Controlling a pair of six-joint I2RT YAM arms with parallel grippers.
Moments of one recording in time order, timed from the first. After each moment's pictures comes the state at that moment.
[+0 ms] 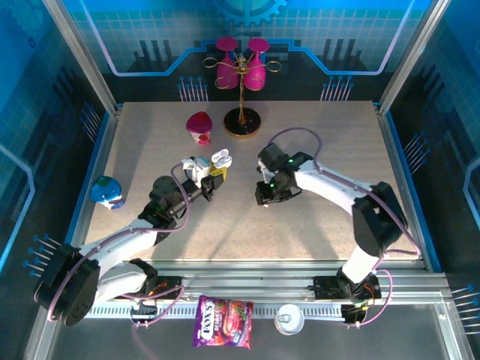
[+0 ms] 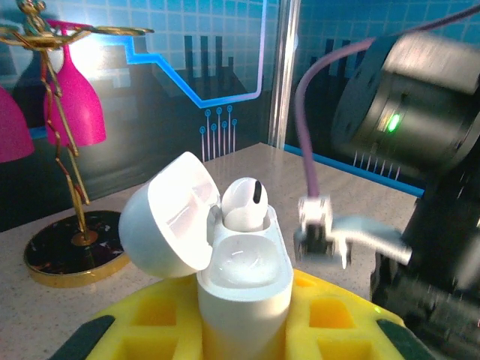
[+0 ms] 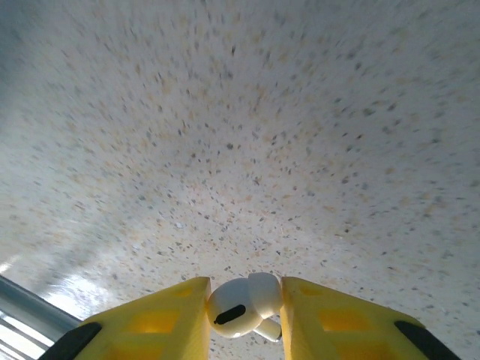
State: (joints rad) left arm -0.48 1.14 0.42 0.74 0.26 -0.05; right arm 0.62 1.65 1.22 -0.83 -0.22 0.41
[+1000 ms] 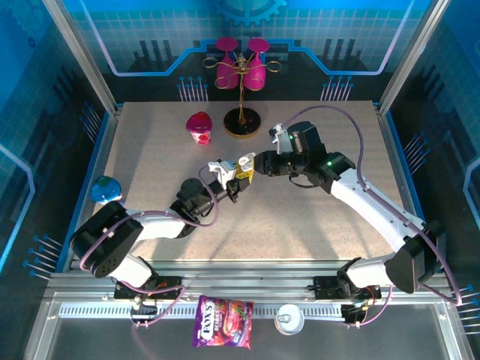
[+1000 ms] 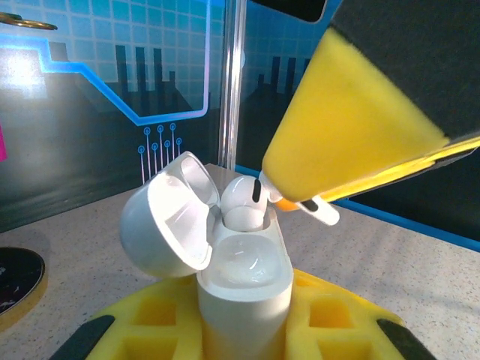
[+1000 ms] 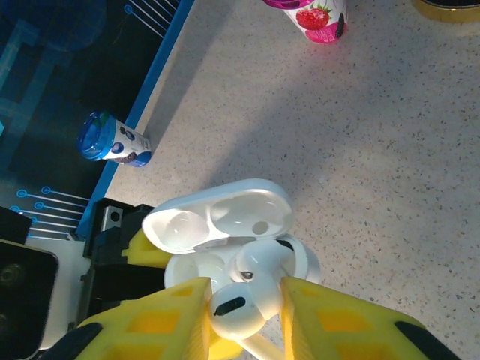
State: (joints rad) left arm -0.66 1.51 0.50 1.12 0.20 -0.10; right arm 0.56 1.35 1.23 -0.52 -0.37 0.50
